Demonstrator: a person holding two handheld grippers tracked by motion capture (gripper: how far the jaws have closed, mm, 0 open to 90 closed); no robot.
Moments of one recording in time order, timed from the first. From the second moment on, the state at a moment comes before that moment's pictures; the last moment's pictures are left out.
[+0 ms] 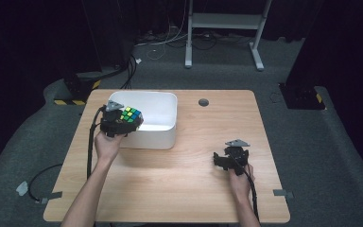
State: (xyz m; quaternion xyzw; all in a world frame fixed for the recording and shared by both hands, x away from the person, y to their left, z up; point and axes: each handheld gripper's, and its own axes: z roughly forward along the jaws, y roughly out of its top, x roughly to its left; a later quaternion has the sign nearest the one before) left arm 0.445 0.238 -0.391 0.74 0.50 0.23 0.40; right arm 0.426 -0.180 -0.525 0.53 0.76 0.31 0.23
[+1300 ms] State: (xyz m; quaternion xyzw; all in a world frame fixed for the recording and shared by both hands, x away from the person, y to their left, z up) left arm 0.432 0.245 -0.382 0.71 0.50 0.24 0.43; right arm 0.426 -0.179 -0.525 0.53 0.76 0.31 0.23
